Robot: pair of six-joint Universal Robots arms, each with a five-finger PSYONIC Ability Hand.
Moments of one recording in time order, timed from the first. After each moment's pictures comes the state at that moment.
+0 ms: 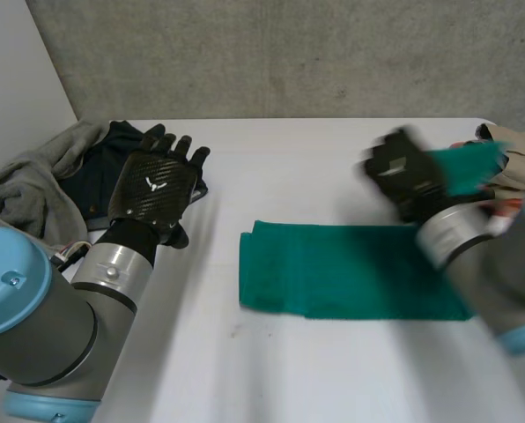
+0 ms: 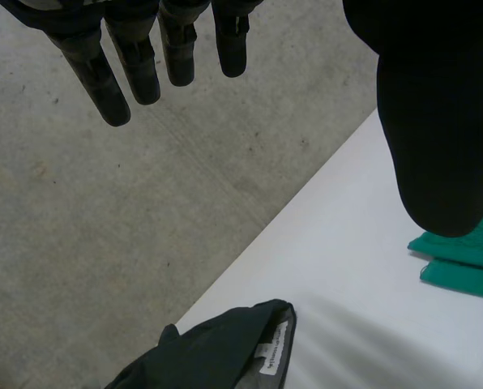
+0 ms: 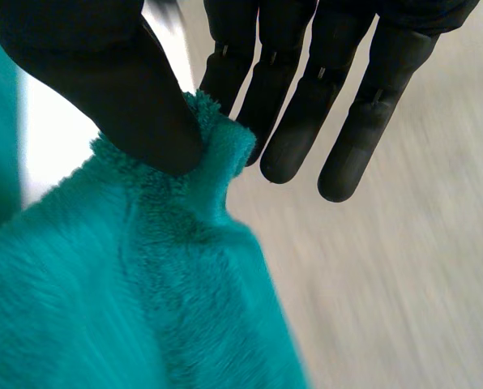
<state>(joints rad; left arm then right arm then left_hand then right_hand) 4.17 -1.76 -1.86 3.68 -1.63 3.59 1.92 -1.25 1.69 -0.45 1.27 2.17 0.19 0.21 0.21 0.20 0.05 1.12 1.18 1.20 1.20 0.99</state>
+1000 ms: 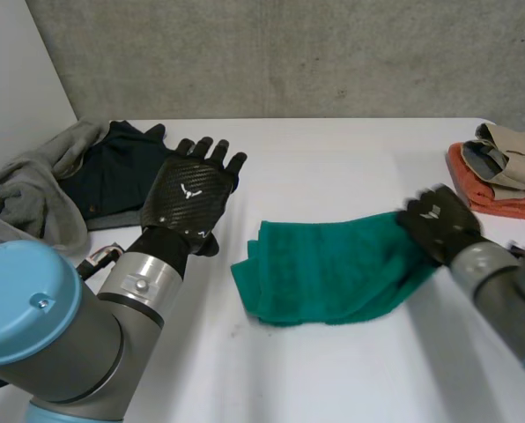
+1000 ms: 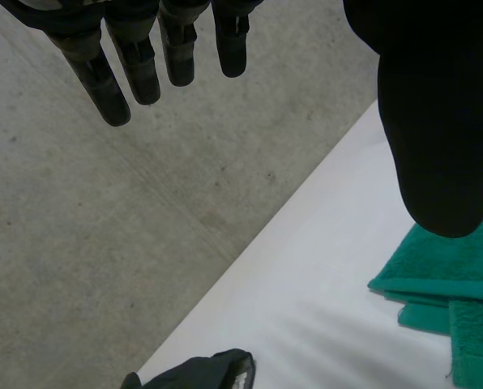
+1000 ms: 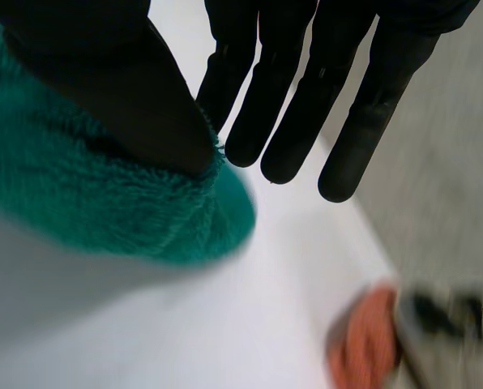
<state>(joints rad) 4.07 -1.79 -1.82 3.68 -1.63 3.60 1.82 -1.24 1.77 -0.27 1.35 2.35 0.19 0.21 0.21 0.20 0.05 1.08 1.19 1.19 1.20 1.01</state>
